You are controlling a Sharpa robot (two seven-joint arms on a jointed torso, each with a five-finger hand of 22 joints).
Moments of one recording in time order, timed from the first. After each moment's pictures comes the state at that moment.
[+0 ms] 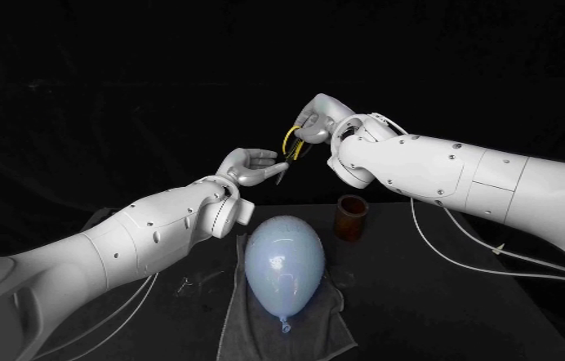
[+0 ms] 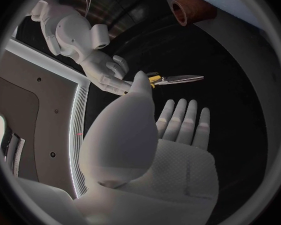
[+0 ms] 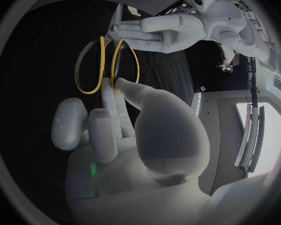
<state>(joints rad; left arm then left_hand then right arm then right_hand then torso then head) 1.25 -0.41 -0.02 1.00 -0.39 -0.39 0.22 1.54 -0.12 -0.08 0.30 0.05 0.64 0.18 0.16 0.15 0.75 0.23 0.06 0.06 0.67 0.21 0.08 0.19 0.08 0.45 0.29 0.07 0.05 1.52 -0.44 -0.14 1.14 -1.09 -0.53 -0.28 1.29 -0.07 0.66 -0.04 0.04 1.04 0.13 0.29 0.39 1.27 0.10 0.07 0.09 1.46 -0.01 1.45 1.23 0.08 1.34 0.09 1.33 1.16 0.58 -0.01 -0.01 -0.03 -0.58</state>
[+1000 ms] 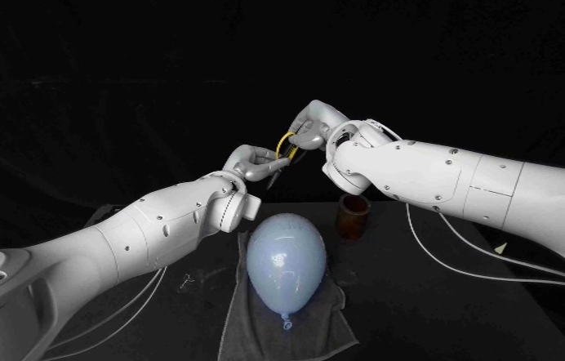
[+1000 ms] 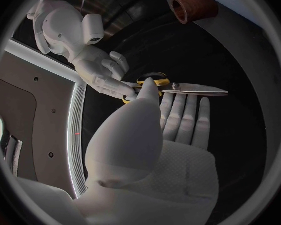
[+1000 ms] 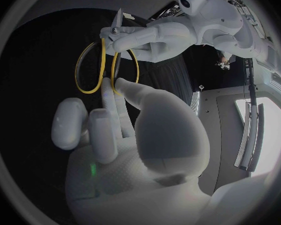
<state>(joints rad) 1.25 -0.39 -0.02 0.98 -0.38 -0.41 0.19 1.65 0.01 -0.07 0.28 0.05 0.85 0.21 0.25 0.20 0.99 0.19 0.08 0.07 0.83 0.18 0.11 0.21 0.13 0.65 0.29 0.11 0.06 1.50 -0.43 -0.14 1.17 -1.07 -0.53 -0.29 1.30 -0.07 0.66 -0.05 0.05 1.04 0.12 0.30 0.39 1.27 0.10 0.07 0.09 1.47 -0.01 1.45 1.23 0.08 1.34 0.09 1.33 1.16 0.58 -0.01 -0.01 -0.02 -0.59</state>
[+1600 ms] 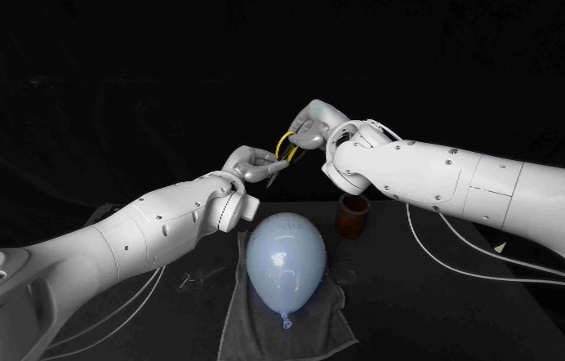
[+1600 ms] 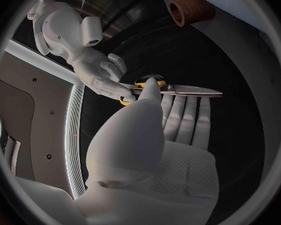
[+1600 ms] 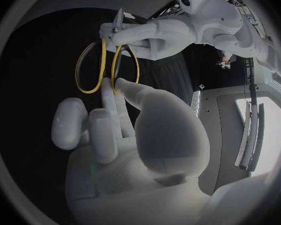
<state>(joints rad) 1.25 -0.39 -0.02 0.97 -0.39 -0.38 0.17 1.68 0.01 -0.06 0.27 0.05 0.86 0.21 0.25 0.20 1.00 0.19 0.07 0.06 0.83 0.18 0.11 0.20 0.13 0.68 0.29 0.11 0.06 1.49 -0.43 -0.14 1.17 -1.07 -0.55 -0.29 1.30 -0.07 0.67 -0.04 0.04 1.04 0.13 0.30 0.39 1.27 0.10 0.07 0.09 1.47 -0.01 1.45 1.23 0.08 1.34 0.09 1.33 1.16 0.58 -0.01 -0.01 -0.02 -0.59</state>
